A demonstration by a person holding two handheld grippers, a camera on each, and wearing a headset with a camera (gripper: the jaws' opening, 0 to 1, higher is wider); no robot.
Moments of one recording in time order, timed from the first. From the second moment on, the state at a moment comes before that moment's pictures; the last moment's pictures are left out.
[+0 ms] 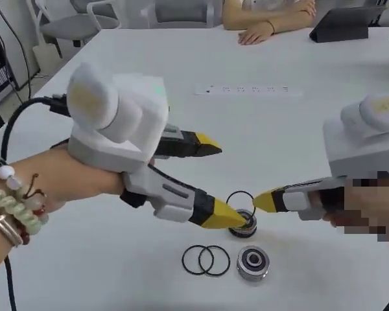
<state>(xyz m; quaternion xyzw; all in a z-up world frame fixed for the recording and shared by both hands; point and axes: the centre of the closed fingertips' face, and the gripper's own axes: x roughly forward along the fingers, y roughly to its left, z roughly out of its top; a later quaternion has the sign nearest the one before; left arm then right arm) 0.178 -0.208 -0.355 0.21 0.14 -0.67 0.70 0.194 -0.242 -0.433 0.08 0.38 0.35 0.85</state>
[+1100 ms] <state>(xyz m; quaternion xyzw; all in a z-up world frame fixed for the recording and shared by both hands) 0.149 -0.087 -0.331 0.20 0.14 -0.57 0.78 0.190 -0.232 -0.423 0.08 0.38 0.37 0.85</state>
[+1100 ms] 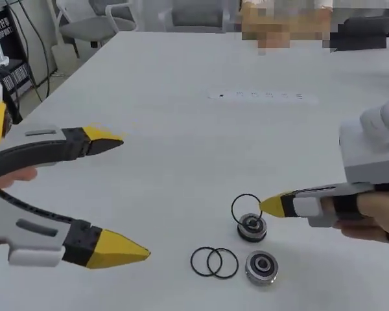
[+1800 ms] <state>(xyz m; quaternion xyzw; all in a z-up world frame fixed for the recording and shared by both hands) 0.131 -0.071 -0.372 0.13 0.18 -0.54 0.81 0.187 -0.222 -0.408 0.08 0.36 0.38 0.85</state>
